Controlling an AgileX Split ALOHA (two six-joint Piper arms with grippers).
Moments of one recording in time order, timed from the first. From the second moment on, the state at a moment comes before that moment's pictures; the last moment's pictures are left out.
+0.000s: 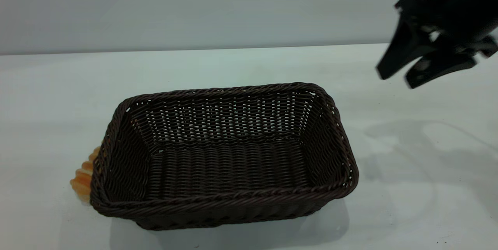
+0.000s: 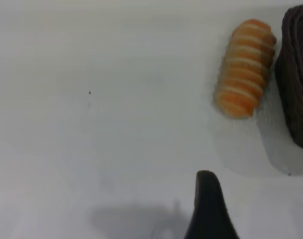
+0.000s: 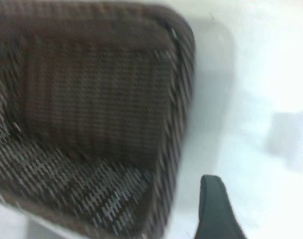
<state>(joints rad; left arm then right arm) -0.07 0.59 -0.52 0.08 0.76 -0.15 0.07 1.85 -1.10 0.73 0.76 -0.61</state>
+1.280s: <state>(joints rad) -0.07 1.55 -0.83 0.08 0.56 0.43 0.38 1.19 -0.89 -0.02 0.98 0.00</state>
